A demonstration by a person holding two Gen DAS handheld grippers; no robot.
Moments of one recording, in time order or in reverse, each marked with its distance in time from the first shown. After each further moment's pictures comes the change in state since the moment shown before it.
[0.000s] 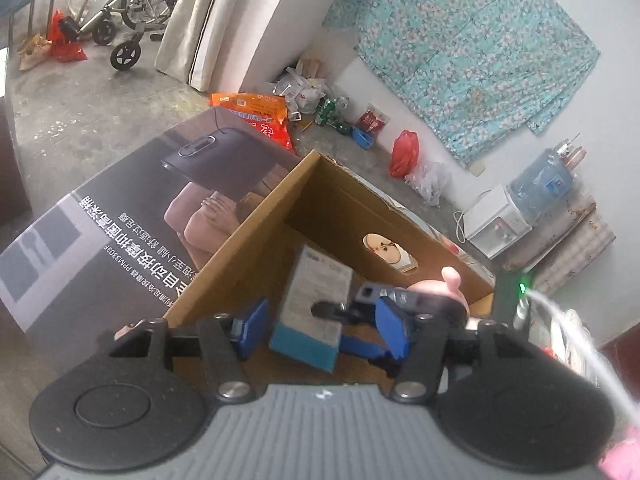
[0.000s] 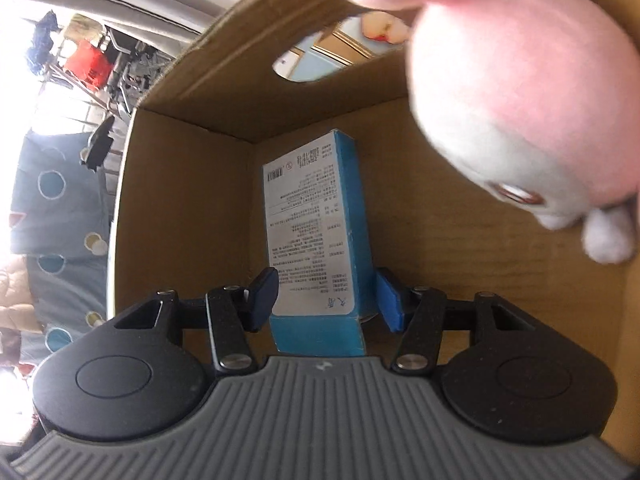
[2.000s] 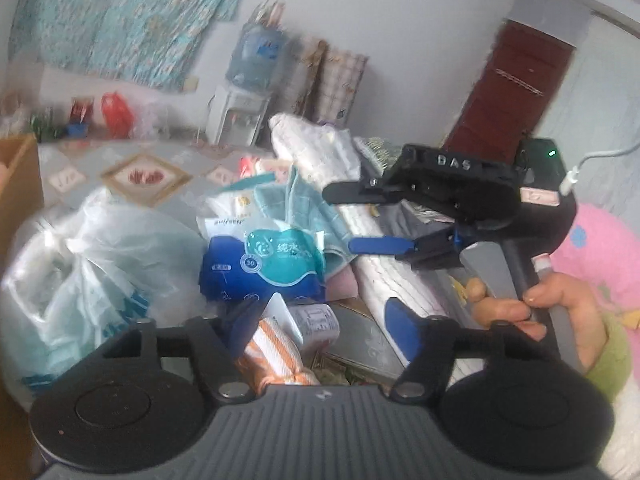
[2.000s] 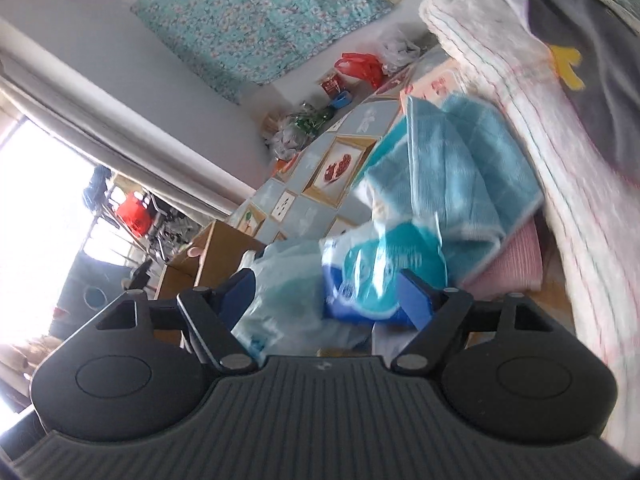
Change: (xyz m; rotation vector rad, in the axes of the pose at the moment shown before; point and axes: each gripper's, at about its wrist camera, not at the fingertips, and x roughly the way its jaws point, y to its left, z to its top) left arm 0.005 -0.296 -0.292 0.630 0.153 -0.515; right arm -0.397 -0.337 -0.102 0.002 -0.513 0.108
